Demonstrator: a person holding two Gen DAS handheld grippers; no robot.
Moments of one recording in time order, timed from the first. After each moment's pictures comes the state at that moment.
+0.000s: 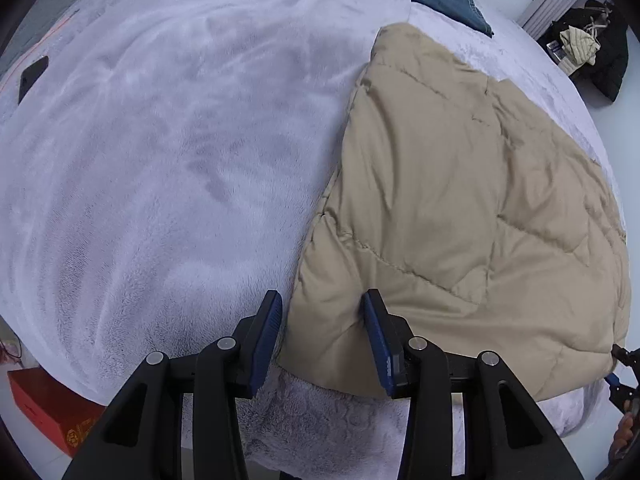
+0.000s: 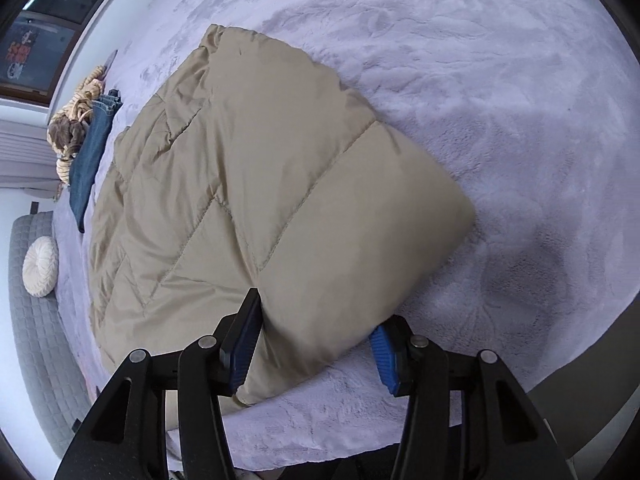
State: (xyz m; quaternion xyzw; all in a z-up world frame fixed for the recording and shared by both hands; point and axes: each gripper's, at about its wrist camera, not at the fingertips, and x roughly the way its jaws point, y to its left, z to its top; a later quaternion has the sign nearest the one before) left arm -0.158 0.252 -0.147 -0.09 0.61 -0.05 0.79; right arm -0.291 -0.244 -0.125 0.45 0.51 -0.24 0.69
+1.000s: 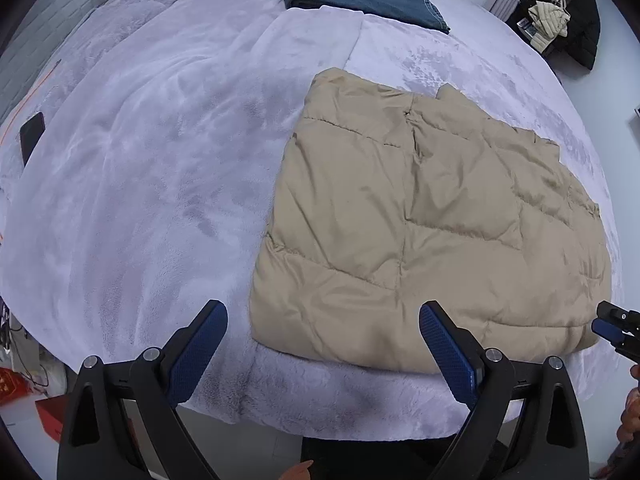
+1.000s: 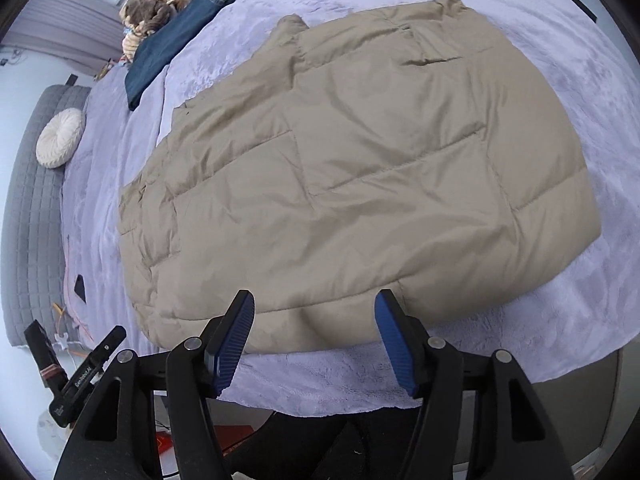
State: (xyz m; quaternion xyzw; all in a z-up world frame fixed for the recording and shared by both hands) left arm -0.170 0.218 -0.064 -0.04 0.60 -0.08 0.80; right arm -0.221 -0.140 -0.069 0.33 0.58 -0.08 0.74
